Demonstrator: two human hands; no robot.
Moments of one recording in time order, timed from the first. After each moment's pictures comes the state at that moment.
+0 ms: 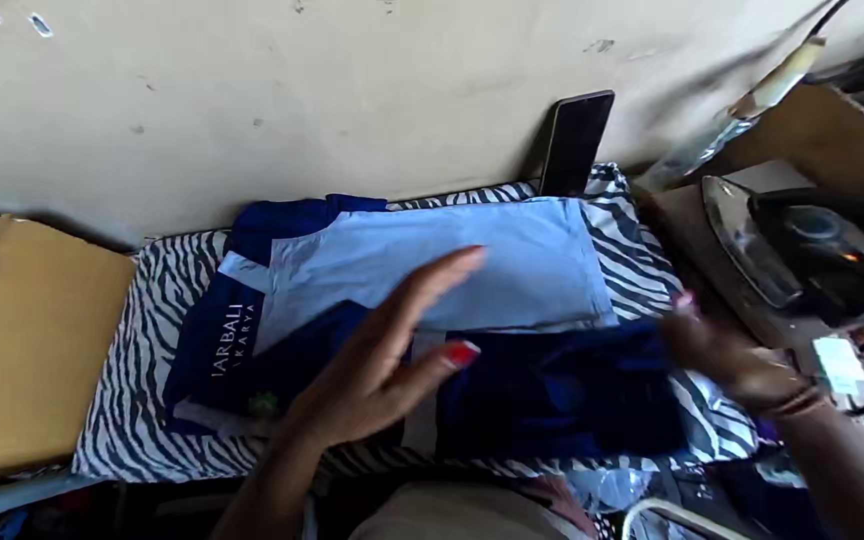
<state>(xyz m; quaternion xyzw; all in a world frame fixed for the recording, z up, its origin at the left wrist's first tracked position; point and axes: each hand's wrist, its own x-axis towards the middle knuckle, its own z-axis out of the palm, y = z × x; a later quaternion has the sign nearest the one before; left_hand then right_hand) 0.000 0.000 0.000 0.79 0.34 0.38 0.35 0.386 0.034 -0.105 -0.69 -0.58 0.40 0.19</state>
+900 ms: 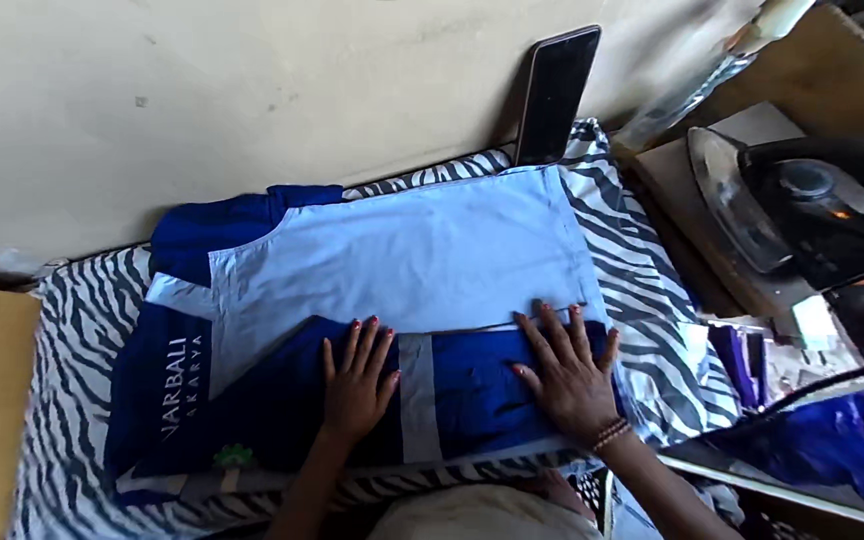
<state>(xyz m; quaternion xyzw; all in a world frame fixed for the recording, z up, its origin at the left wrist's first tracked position) -0.039 -0.001 -0.223 0.81 0.57 0.13 0.00 0.297 -0.007 -0.223 -0.63 -0.76 0.00 0.16</state>
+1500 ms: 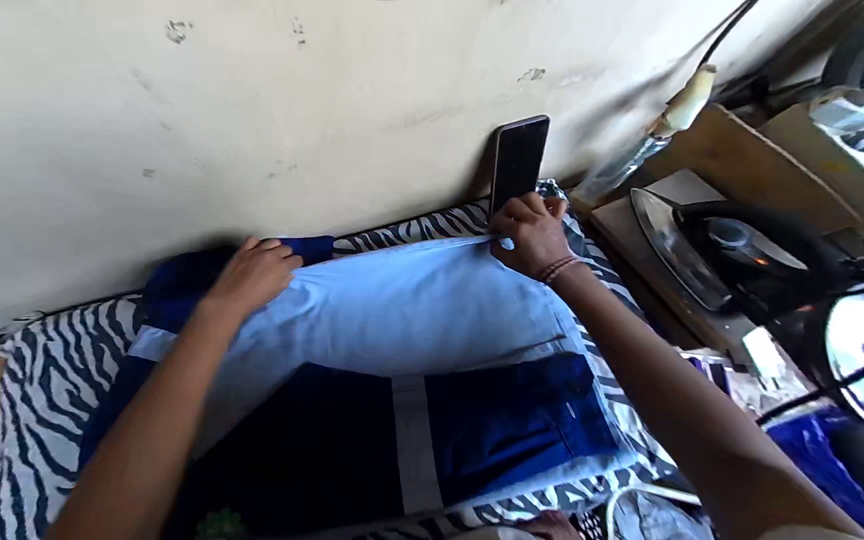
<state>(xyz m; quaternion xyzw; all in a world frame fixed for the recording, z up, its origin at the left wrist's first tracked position) -0.143 0.237 -0.093 0.90 0.43 -0.04 -0.04 0.307 0.234 -0.132 -0.53 -0.83 -0.02 0.20</state>
